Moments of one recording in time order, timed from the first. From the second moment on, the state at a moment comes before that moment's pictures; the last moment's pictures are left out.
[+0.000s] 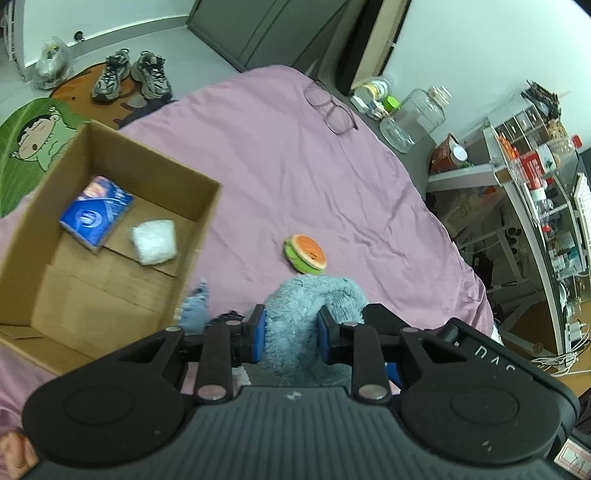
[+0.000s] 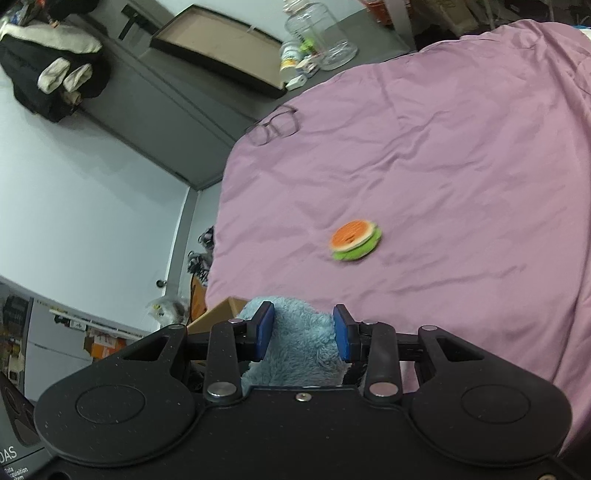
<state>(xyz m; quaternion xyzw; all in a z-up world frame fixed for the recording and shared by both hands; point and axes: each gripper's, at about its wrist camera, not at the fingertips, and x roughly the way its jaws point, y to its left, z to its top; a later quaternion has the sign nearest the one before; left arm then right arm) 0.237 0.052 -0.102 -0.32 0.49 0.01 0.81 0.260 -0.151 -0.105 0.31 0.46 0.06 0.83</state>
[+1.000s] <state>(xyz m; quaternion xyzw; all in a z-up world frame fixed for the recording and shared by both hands) 0.212 0.191 -0.141 -0.33 0.50 0.06 0.80 0.257 -0.013 -0.149 0.31 0.51 0.08 0.80</state>
